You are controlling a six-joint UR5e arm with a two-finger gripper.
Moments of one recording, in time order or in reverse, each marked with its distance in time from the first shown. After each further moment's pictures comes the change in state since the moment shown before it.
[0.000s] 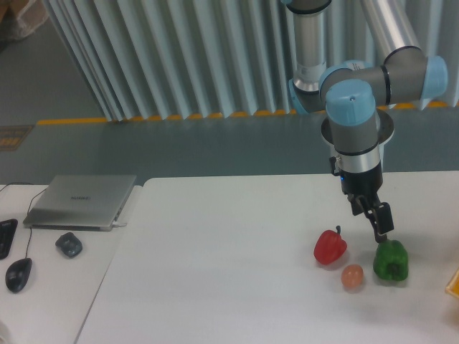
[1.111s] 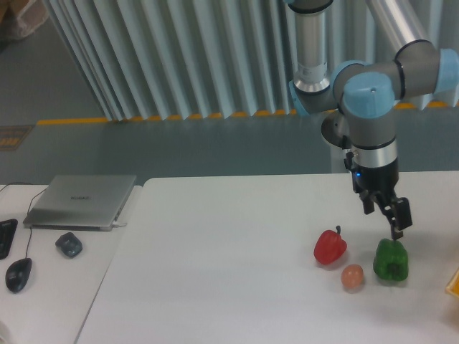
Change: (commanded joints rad) arm 0.089 0.015 0.003 0.026 -0.022 -0.018
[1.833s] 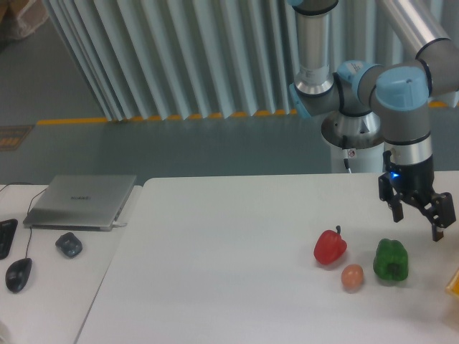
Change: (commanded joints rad) arm 0.080 -0.009 -0.012 0.107 -0.024 -0.144
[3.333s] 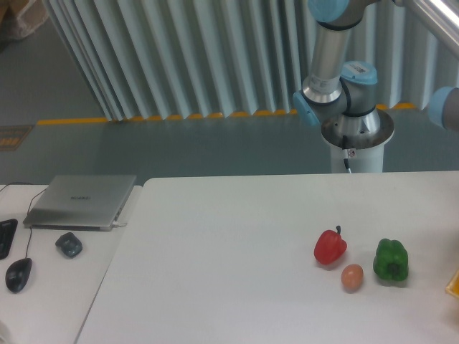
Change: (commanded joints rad) arm 0.272 -0.167 0.048 0.064 -0.032 0.027
